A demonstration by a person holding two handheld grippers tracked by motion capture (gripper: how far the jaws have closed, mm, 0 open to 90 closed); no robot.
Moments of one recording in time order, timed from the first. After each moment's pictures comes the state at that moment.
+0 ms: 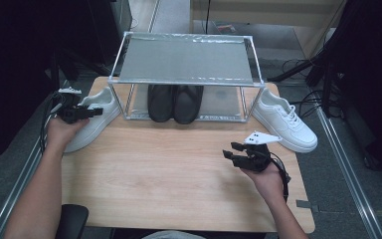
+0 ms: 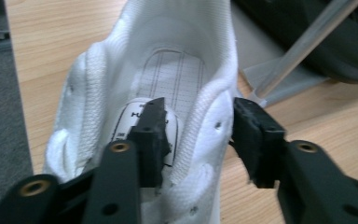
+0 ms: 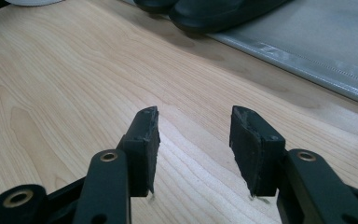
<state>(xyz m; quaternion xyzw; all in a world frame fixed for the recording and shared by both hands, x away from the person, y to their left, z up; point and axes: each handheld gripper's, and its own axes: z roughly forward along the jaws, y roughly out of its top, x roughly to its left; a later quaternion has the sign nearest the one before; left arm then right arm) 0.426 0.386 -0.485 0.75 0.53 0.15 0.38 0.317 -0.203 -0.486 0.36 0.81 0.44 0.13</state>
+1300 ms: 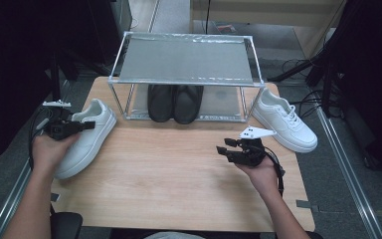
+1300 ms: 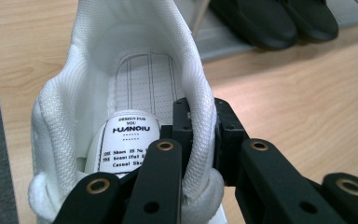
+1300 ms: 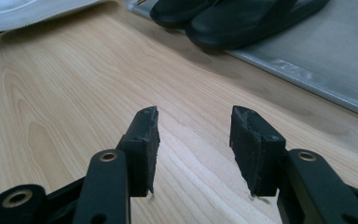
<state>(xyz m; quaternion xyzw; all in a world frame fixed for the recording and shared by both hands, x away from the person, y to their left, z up) 0.345 0.373 -0.454 0.74 0.55 0.11 0.38 0.330 -0.188 -0.480 0.34 0.81 0.47 0.10</state>
